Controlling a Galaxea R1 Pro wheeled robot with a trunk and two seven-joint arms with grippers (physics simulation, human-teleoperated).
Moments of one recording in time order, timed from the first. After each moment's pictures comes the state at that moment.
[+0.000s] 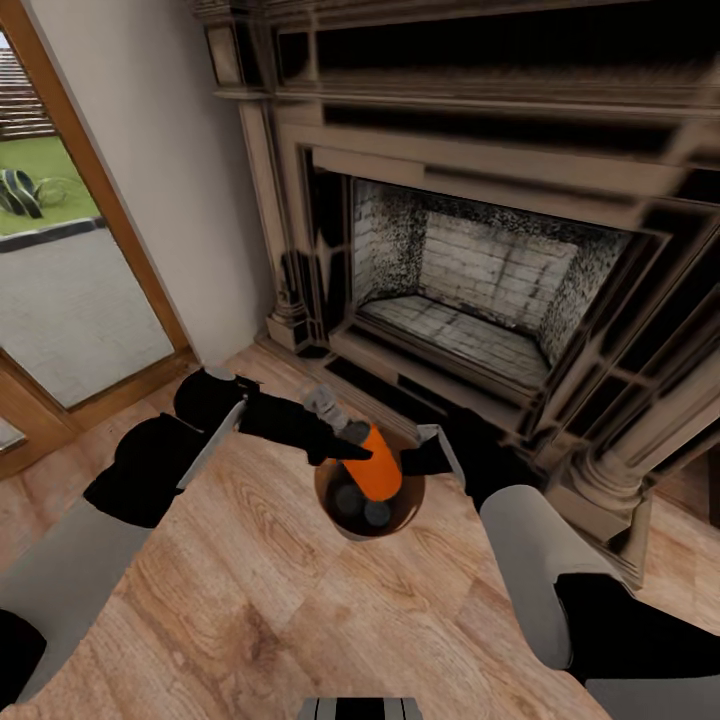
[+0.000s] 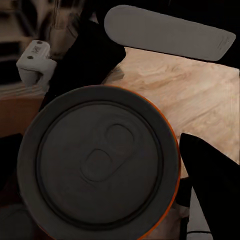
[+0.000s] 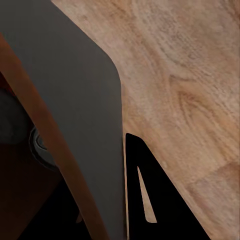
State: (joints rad) left arm -1.00 0.20 -0.52 -1.40 0.18 0.93 -1.08; right arm -1.05 0.16 -0.05 -0.63 0.26 1.04 0.32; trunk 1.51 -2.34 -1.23
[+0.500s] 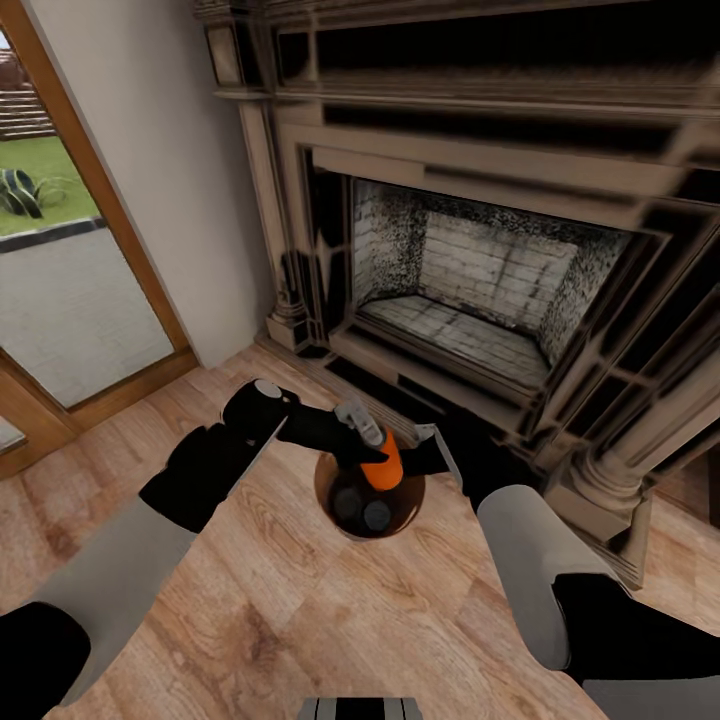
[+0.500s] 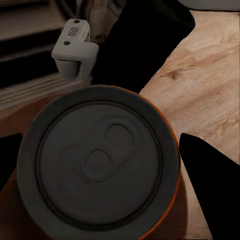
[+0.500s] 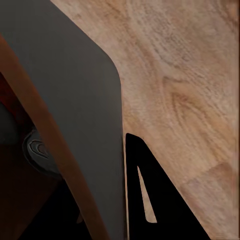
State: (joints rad) left arm -1.00 0.06 -0.56 -1.27 -0.08 0.81 -0.97; right arm -1.05 0.17 -0.04 -0.63 0.30 1.04 0.32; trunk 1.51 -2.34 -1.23
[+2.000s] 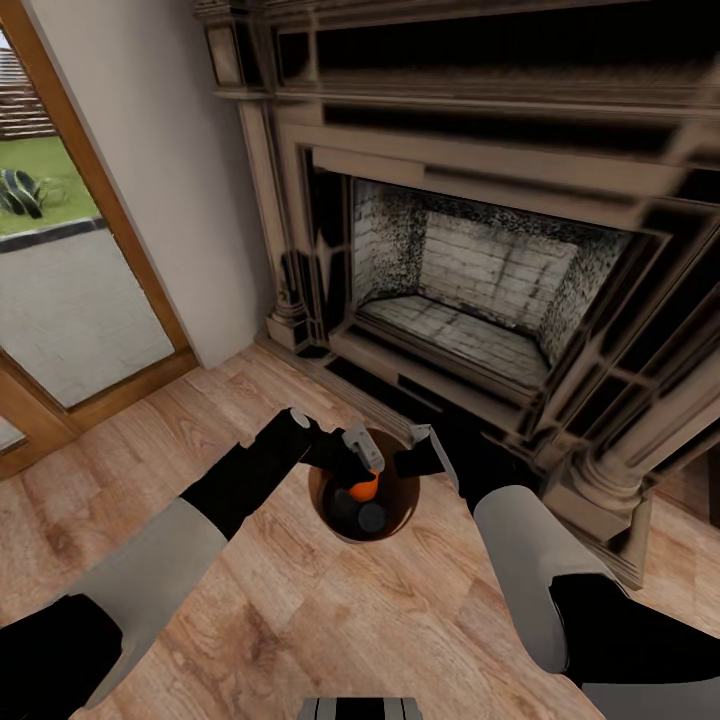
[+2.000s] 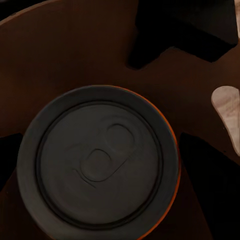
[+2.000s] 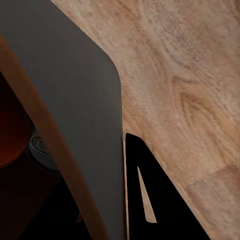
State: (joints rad) left arm -1.00 -0.02 -0.62 -0.99 -0.27 0.69 -0.83; right arm -1.04 0.17 -0.01 -0.63 0.27 1.04 0.32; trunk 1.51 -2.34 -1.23
